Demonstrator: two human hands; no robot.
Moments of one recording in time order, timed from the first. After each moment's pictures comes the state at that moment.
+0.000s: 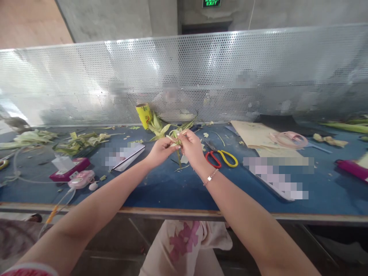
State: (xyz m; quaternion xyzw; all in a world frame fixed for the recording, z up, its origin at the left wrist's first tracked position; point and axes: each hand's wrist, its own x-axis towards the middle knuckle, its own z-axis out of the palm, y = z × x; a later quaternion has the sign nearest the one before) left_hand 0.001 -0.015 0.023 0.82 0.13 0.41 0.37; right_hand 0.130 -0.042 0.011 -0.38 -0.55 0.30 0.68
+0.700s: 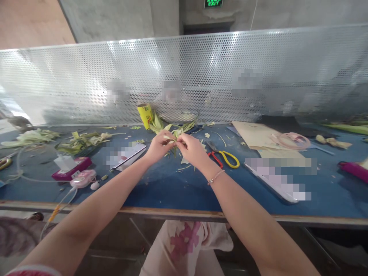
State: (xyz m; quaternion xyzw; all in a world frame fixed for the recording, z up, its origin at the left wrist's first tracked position) left_hand -0.010 0.013 0.017 0.82 0.20 0.51 0.18; right_hand 0.146 -0.048 0.012 -0.45 -0.73 0.05 0.51
